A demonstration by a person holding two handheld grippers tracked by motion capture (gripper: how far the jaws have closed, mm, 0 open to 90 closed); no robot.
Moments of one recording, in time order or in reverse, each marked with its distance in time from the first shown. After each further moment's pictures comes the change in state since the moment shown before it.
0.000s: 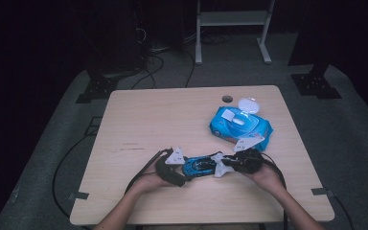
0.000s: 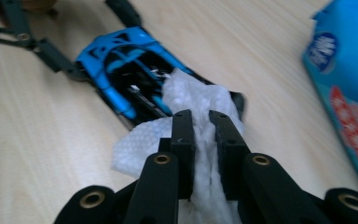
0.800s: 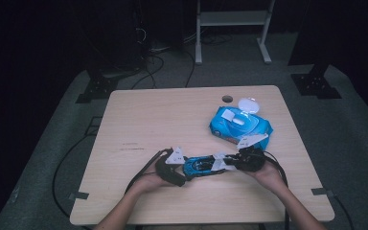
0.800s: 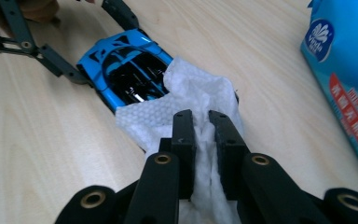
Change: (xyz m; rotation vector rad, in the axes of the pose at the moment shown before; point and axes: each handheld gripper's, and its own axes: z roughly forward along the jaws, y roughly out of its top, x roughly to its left) left arm 0.000 0.001 0.000 0.008 0.006 -0.002; right arm -0.010 -0.003 -0.003 -0.002 0.046 0.064
